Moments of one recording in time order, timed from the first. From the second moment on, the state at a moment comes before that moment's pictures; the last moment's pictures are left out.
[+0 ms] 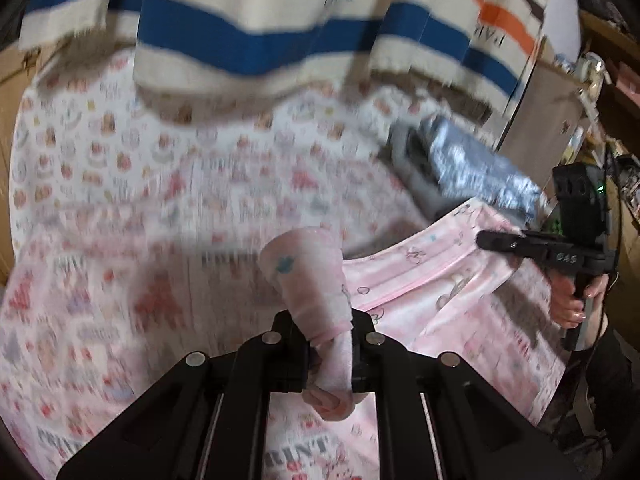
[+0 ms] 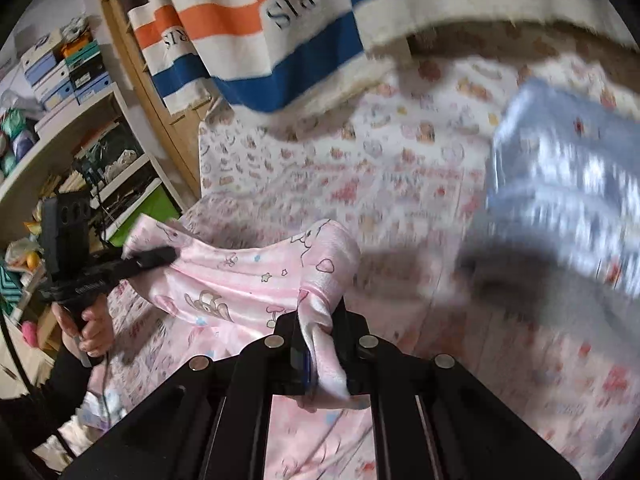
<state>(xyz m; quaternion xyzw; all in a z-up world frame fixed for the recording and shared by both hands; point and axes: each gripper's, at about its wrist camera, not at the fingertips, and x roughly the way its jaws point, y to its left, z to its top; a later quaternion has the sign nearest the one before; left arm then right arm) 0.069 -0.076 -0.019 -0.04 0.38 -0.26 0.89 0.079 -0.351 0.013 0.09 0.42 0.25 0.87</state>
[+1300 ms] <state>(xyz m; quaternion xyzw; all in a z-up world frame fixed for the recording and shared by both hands) -0.118 -0.055 0.021 -0.04 0.22 -0.13 0.97 -0.114 -0.353 0.078 0.02 0.24 0.18 0.96</state>
